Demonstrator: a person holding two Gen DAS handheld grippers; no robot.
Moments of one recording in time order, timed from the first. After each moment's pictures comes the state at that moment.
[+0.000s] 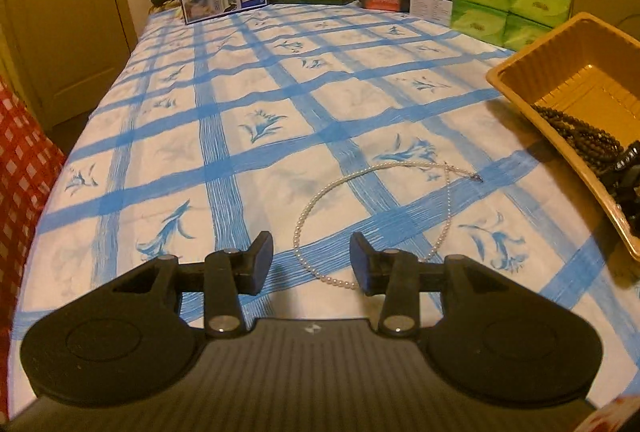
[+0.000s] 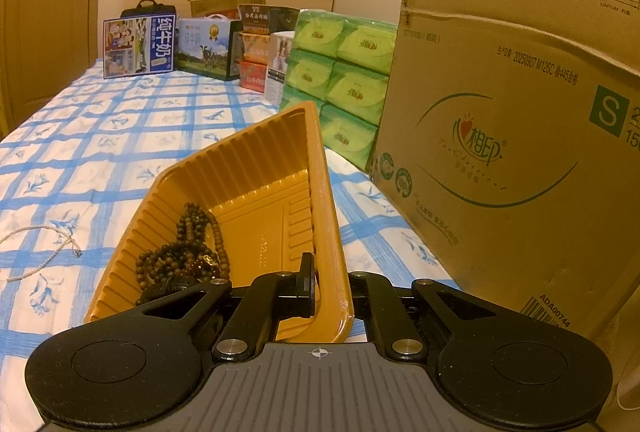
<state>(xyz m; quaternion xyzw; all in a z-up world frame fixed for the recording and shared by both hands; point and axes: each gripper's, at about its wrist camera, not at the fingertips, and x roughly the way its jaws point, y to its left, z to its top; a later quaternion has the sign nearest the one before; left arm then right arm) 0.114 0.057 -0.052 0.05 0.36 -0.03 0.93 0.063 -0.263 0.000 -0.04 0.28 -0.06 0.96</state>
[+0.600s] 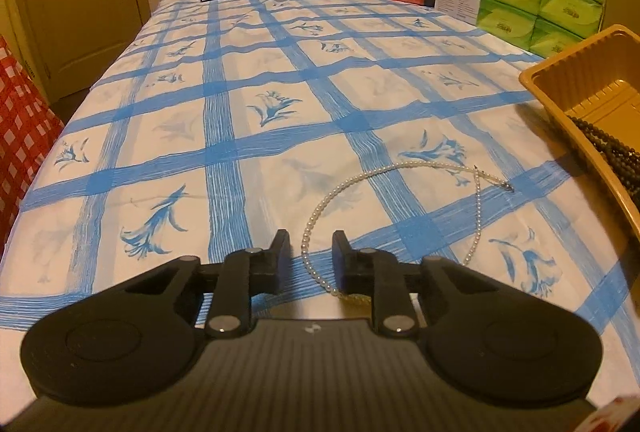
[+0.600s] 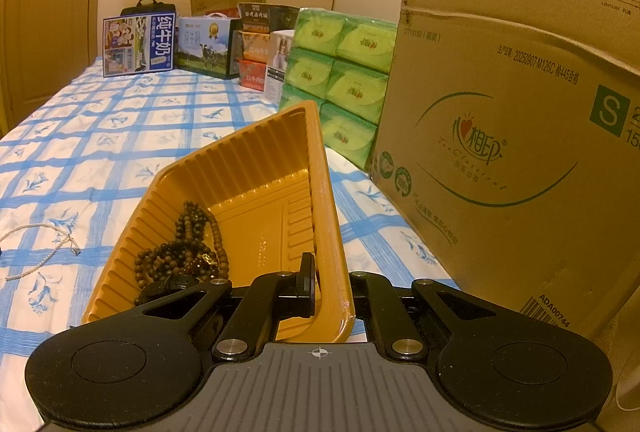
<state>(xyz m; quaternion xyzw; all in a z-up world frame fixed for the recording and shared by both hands) 0.139 0.062 -0.070 0.02 0.37 -0.01 0.93 0.063 -0.263 -0.001 -0.04 0.29 -0.06 0.96</state>
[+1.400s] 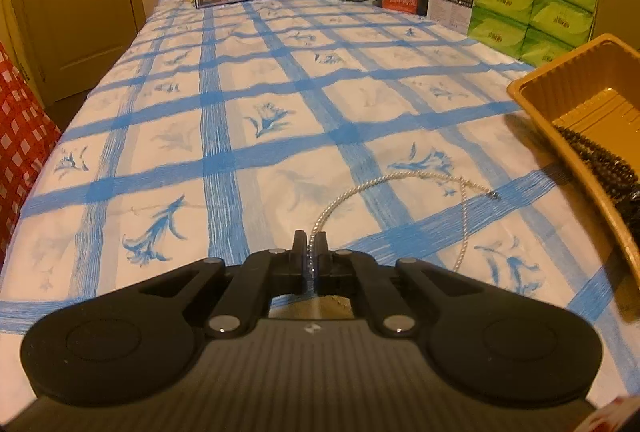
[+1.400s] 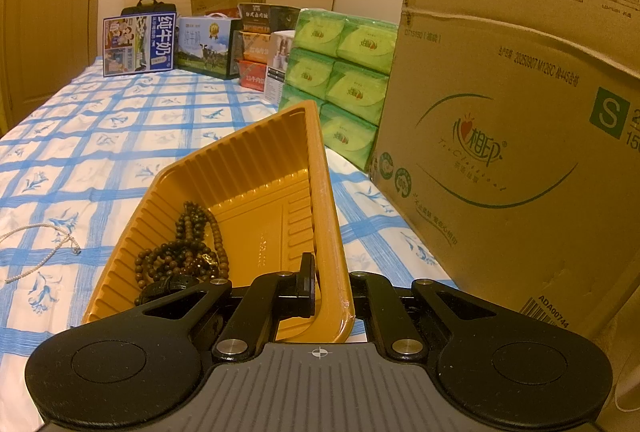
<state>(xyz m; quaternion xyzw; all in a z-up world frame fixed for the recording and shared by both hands) 0.132 0.063 -0.057 0.02 0.36 -0.02 0.93 0.063 -0.263 -0.001 -0.04 0.29 -0.06 0.96</state>
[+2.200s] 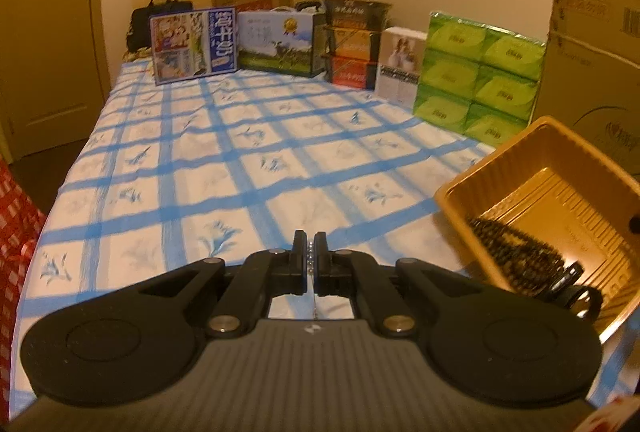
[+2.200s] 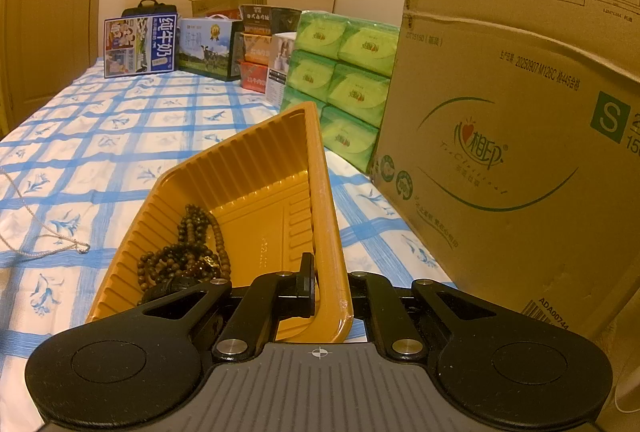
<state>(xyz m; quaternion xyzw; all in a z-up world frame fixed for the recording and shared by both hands) 0.142 0.033 0.033 0.01 0.28 -0.09 0.95 0.063 -0.262 0.000 -0.04 0.29 -0.06 0.96</state>
